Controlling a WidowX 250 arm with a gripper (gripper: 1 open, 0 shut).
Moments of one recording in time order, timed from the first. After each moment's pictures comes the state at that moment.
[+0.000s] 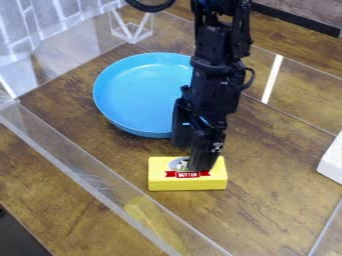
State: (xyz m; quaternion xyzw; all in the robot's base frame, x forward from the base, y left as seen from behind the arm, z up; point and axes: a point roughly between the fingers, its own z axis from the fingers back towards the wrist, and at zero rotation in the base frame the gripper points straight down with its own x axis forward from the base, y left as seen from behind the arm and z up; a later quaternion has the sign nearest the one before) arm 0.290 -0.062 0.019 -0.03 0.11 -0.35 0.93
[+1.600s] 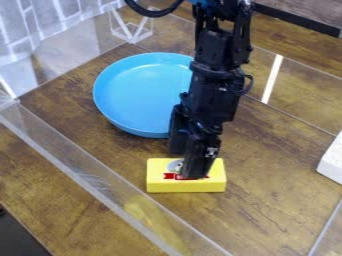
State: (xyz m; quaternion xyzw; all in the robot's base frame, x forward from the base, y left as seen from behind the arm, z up) arm 0.280 -0.061 0.018 -0.05 0.15 -0.37 0.91
